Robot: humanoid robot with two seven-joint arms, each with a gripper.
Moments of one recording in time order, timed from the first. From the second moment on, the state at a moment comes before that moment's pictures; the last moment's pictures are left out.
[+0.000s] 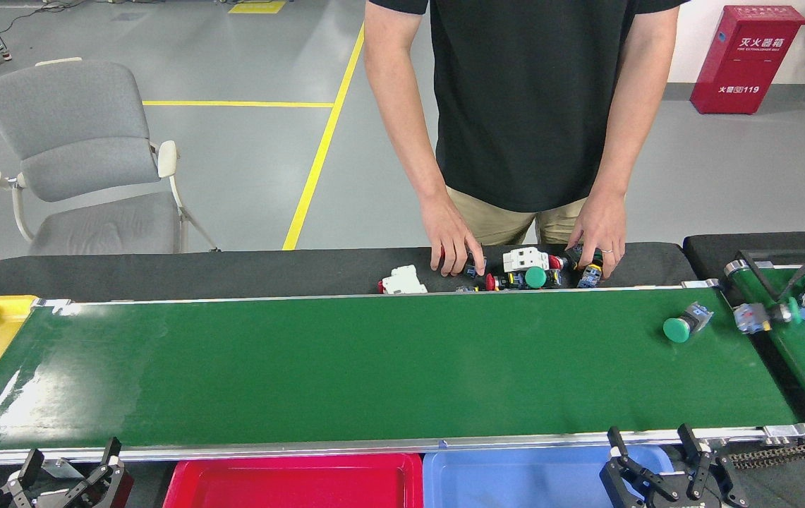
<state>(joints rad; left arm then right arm) 0.24 0.05 0.47 -1.64 -1.45 -0.31 -0.02 0.29 -0.02 -0.14 -1.74 1.32 -0.17 -0.03</state>
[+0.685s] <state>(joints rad) 0.25 0.05 0.46 -1.65 -1.45 -0.31 -0.02 0.11 -0.02 -0.17 -1.66 1.33 -0.16 0.09</state>
